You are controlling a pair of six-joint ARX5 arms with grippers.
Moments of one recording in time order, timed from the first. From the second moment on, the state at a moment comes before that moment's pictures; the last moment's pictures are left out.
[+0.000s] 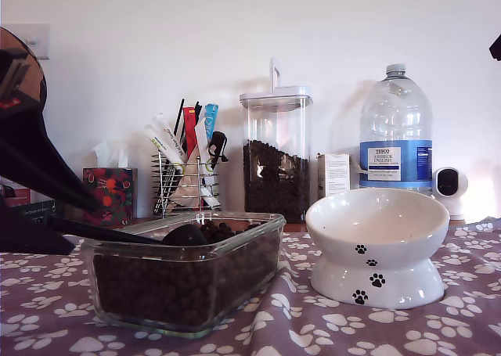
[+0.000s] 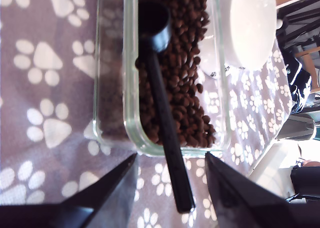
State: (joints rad) left arm -0.26 1.16 0.38 -0.06 0.78 -0.44; right arm 0.22 0.48 0.50 -0.41 -0.31 0.00
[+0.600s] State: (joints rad) left arm -0.27 1.16 0.34 -0.03 0.78 -0.45; right arm 0.22 0.48 0.50 -0.41 -0.31 0.00
